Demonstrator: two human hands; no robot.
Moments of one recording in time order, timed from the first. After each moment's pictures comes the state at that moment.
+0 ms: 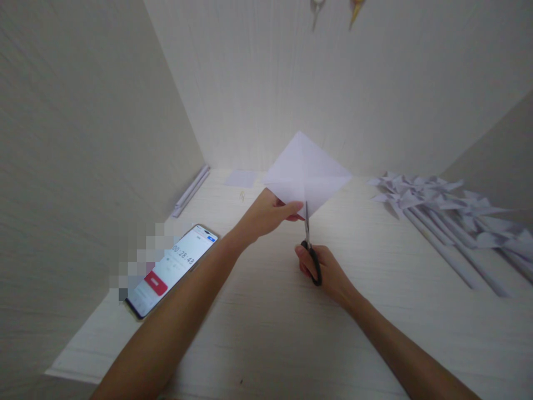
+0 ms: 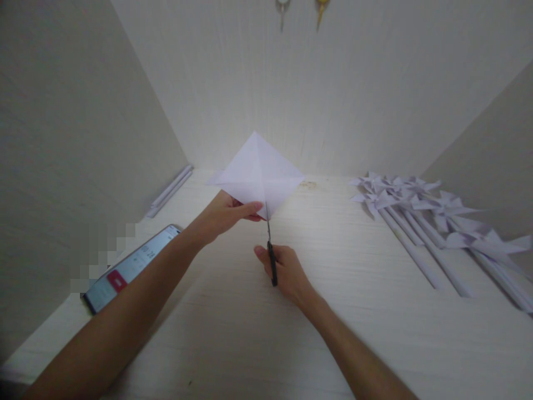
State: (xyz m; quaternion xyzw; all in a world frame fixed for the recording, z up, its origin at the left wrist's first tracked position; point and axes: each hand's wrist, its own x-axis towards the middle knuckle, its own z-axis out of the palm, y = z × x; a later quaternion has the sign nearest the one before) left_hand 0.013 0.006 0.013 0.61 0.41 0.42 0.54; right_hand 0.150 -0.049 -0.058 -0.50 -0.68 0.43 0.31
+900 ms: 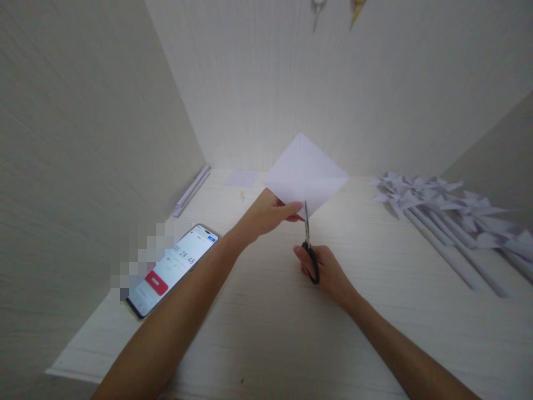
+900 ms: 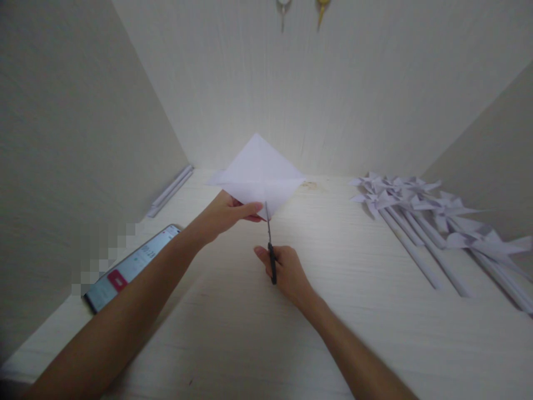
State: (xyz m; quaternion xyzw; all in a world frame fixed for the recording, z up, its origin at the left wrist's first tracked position) left_hand 0.014 0.006 0.014 0.59 0.41 0.42 0.55; right_hand 0.149 -0.048 -0.059 -0.53 -0.69 0.40 0.30
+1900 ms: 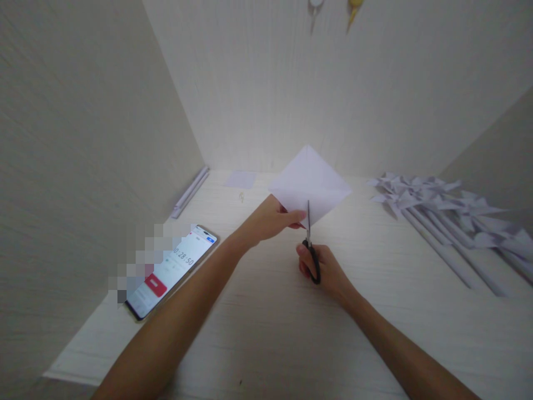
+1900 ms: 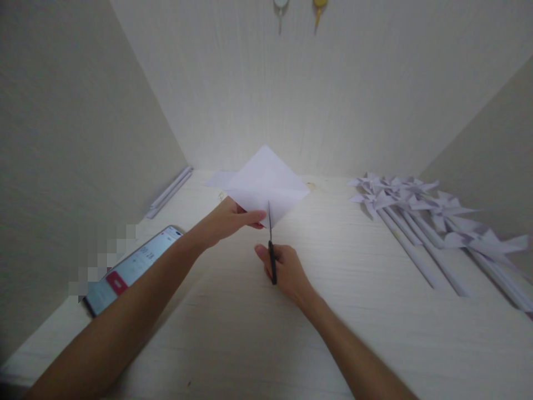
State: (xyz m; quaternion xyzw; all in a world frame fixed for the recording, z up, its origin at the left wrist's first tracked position) left_hand 0.017 0.003 0.011 0.61 0.43 0.38 0.55; right_hand 0.150 -0.048 -0.059 -0.51 -0.65 0.46 0.33
